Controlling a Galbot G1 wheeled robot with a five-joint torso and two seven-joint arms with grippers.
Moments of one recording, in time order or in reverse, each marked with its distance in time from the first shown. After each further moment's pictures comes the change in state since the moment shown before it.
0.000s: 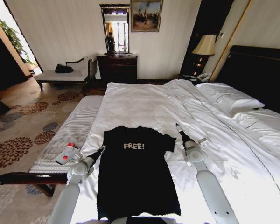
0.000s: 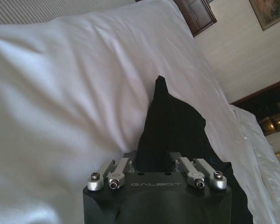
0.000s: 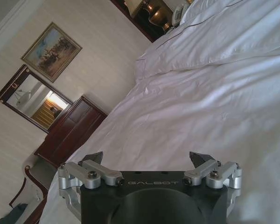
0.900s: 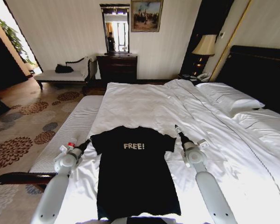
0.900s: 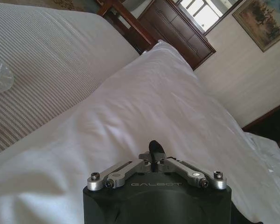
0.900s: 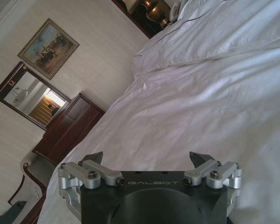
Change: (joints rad) left arm -0.139 0.135 -0.036 0.097 0.044 -0.039 0.008; right arm -0.012 0.015 -0.004 0.015 -0.004 -0.007 0.015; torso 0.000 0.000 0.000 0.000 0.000
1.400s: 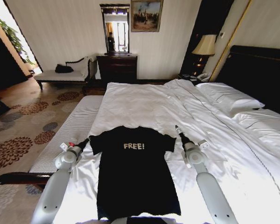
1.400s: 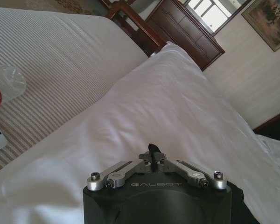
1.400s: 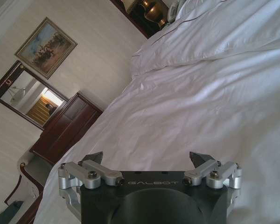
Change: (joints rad) left arm -0.030 -0.004 -0.008 0.059 0.033 0.000 0.004; right arm -0.009 -0.005 0.005 0.000 0.001 -0.001 0.000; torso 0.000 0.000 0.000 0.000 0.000
